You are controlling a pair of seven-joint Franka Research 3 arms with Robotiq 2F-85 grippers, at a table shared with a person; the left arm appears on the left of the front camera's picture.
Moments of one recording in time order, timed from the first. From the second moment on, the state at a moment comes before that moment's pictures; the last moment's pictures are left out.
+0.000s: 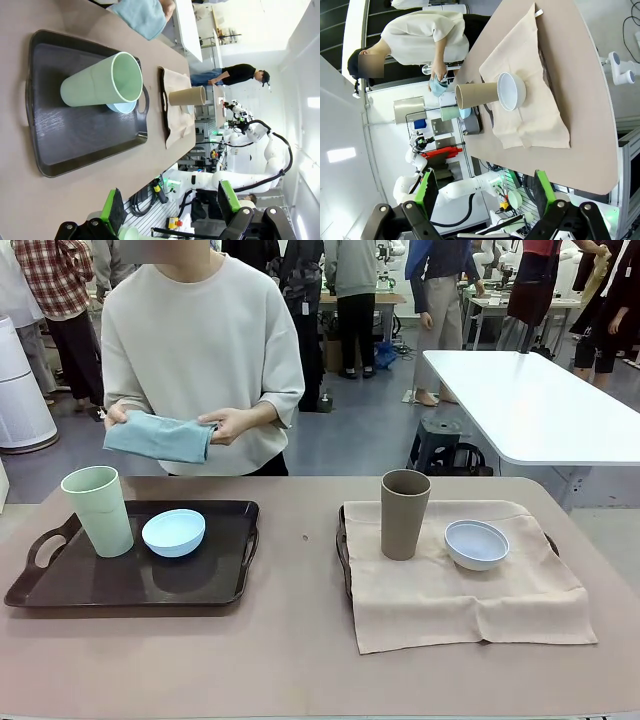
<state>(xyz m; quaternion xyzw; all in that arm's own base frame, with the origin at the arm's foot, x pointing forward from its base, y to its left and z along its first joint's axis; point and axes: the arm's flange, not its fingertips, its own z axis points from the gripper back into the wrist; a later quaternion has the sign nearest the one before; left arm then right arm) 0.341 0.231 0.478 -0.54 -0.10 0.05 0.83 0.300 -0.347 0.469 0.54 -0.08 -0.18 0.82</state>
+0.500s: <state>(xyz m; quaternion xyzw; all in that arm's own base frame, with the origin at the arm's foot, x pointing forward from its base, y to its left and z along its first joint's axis) 0.341 0.231 0.478 -0.54 -0.10 0.05 0.83 0.300 -0.347 0.469 0.54 -0.08 -0.18 0.82</state>
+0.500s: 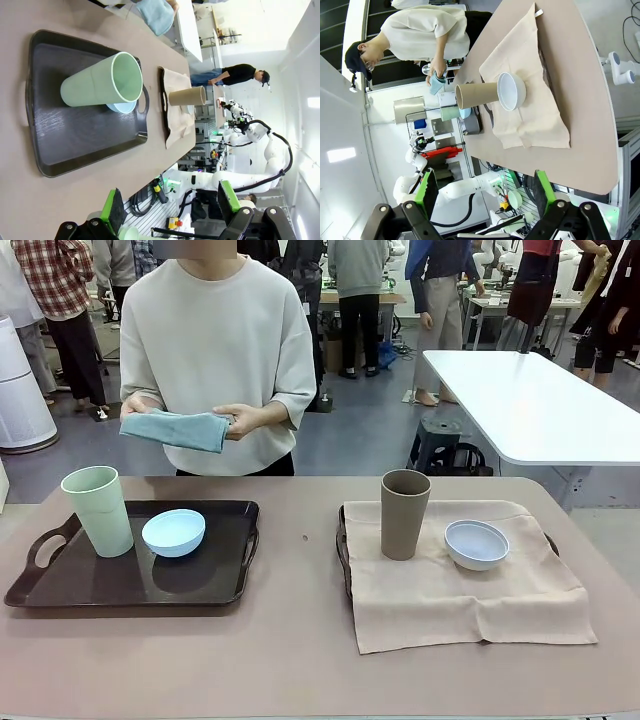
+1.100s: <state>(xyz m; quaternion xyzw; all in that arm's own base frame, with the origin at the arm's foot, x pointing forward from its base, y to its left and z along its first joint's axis) 0.343 0.227 0.481 -0.53 -0.11 0.01 0.84 0.309 -0.336 0.486 0.51 -0.09 -0.15 0.84</state>
